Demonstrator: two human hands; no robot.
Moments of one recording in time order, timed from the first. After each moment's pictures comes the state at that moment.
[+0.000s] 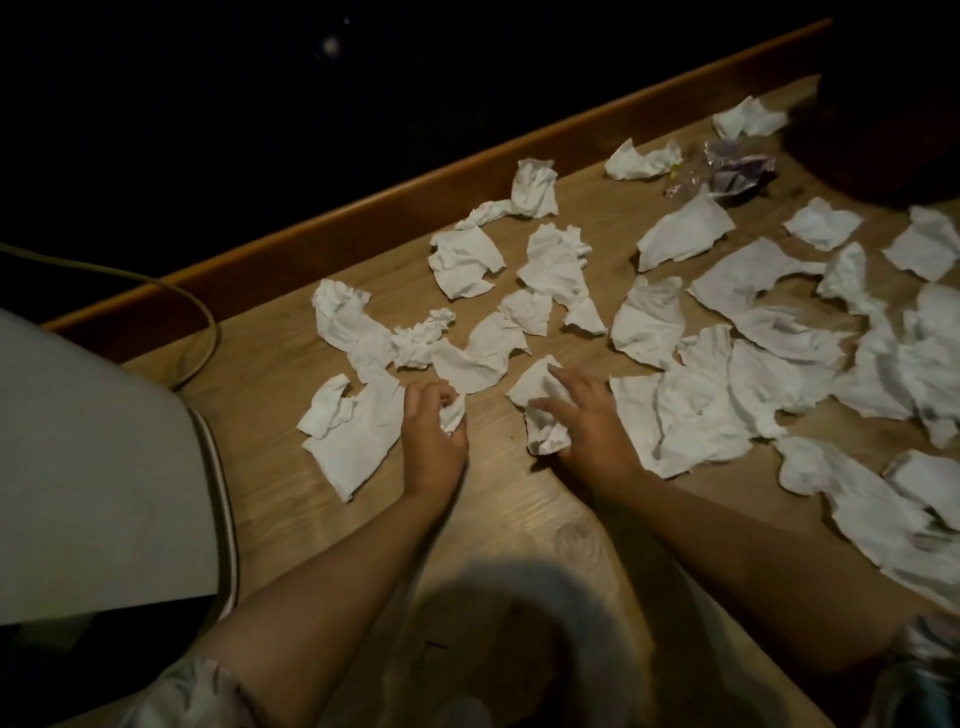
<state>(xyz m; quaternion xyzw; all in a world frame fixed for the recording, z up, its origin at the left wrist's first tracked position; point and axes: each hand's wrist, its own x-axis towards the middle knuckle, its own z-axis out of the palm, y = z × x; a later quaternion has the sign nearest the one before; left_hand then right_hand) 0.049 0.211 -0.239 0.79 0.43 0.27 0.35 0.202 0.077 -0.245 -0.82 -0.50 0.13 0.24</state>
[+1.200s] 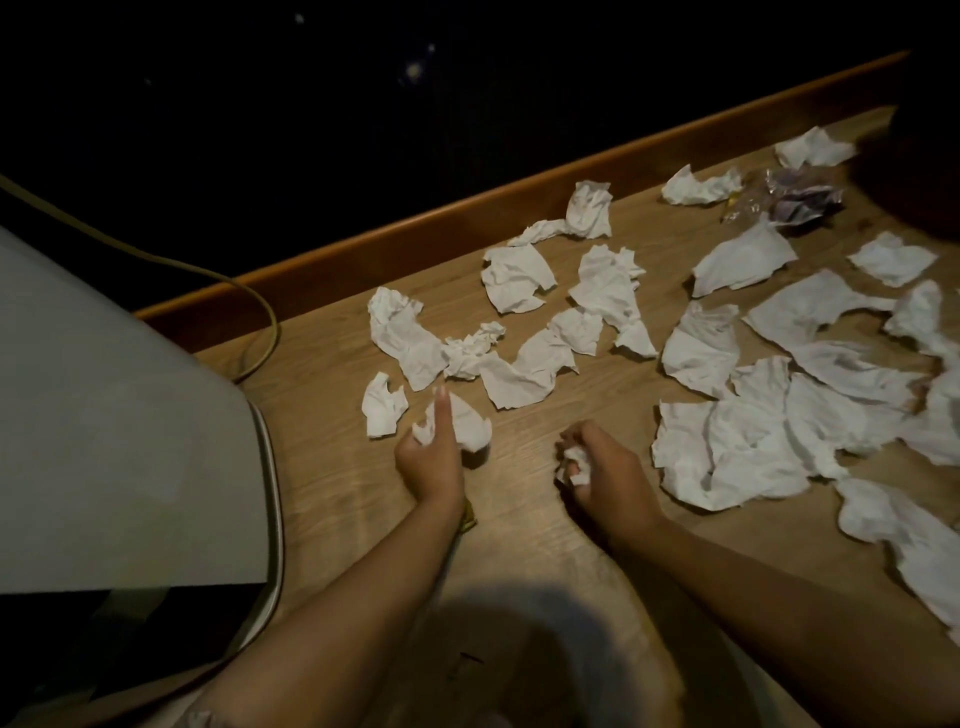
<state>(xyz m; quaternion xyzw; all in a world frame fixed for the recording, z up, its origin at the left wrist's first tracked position) 0.029 0.227 -0.228 0.37 0.65 0.36 0.56 0.159 0.086 -0.231 -0.82 -0.42 0.25 0.31</state>
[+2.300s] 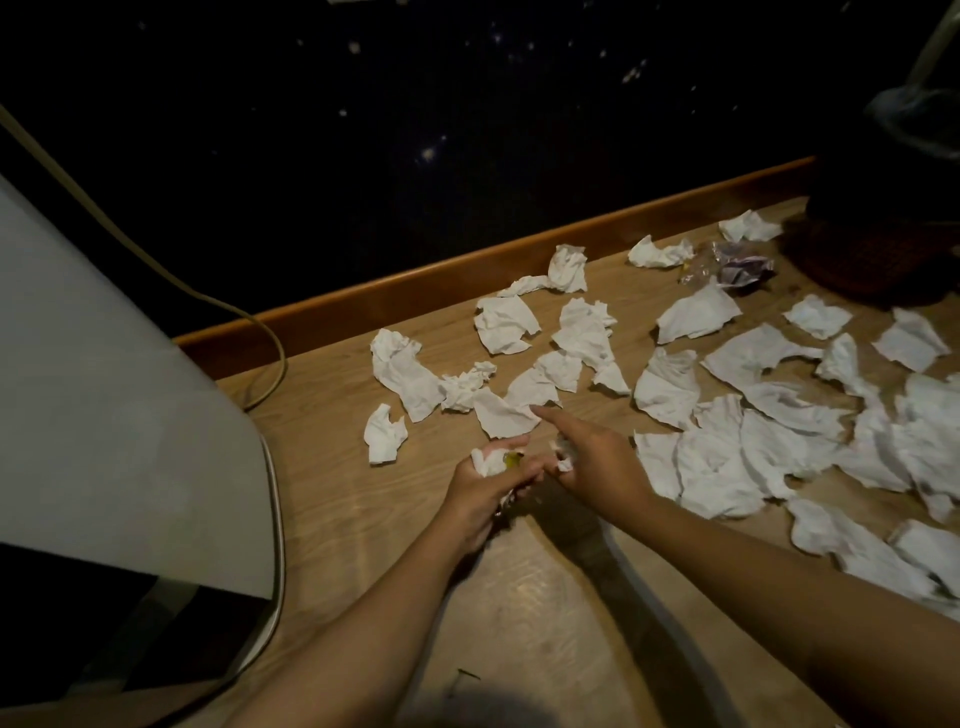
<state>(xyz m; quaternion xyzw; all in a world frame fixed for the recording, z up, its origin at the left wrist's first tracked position) 0.022 0.195 -0.184 0.41 0.38 0.13 0.82 0.157 0.103 -0.154 -0.81 -0.53 0.11 0.24</state>
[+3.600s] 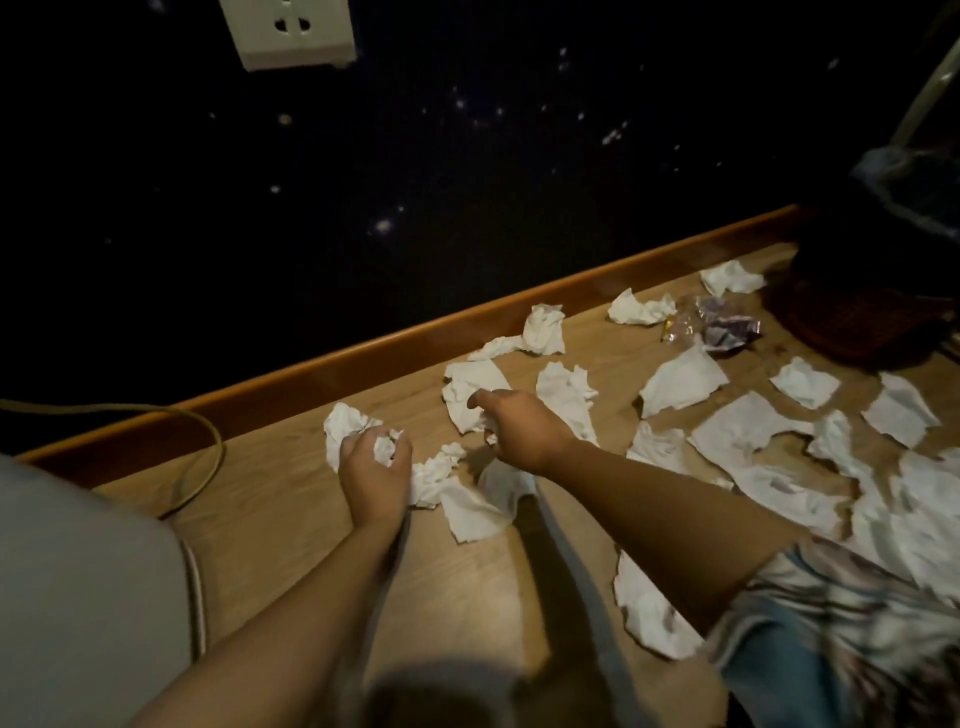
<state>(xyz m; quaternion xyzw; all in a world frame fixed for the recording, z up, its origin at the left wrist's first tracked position) 0.083 0.345 -0.197 0.68 0.56 0.32 0.35 0.253 0.264 -0.127 -0.79 -0.57 0.18 0.11</state>
